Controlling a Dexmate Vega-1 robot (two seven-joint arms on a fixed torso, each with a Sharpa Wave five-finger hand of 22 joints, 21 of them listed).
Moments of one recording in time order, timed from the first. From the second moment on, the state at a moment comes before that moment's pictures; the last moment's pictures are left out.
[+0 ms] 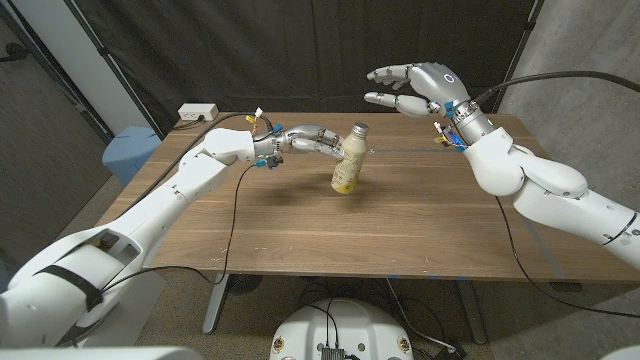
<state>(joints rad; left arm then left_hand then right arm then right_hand) 0.54 0.62 0.55 -1.39 -0.34 -0.27 -0.74 1.00 0.14 0.34 -0.11 0.18 0.63 0.04 0.21 0.21 0.66 -0.05 0.20 0.21 0.67 -0.06 0.20 0.19 0.51 0.00 0.29 0.20 -0.93 -1.06 -0.40 -2.15 -0.43 0.00 -0.44 0.69 0.12 -0.17 0.09 0.19 0.60 -0.18 0.20 0.21 0.71 -0.11 0.22 0.20 0.72 -0.08 0.18 0.20 0.61 -0.04 0.51 0.19</state>
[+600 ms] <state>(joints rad) 0.69 0.67 0.51 -1.51 -0.28 -0.24 -0.41 0.98 0.13 0.36 -0.08 0.18 0.58 0.00 0.20 0.21 0.61 -0.07 0.19 0.21 0.58 -0.06 0.18 0.19 0.44 0.00 0.26 0.20 -1.02 -0.89 -0.37 -2.00 -0.23 0.11 -0.57 0.66 0.12 -0.17 0.10 0.19 0.58 -0.17 0.20 0.21 0.67 -0.10 0.21 0.20 0.58 -0.05 0.18 0.20 0.44 -0.01 0.43 0.19</state>
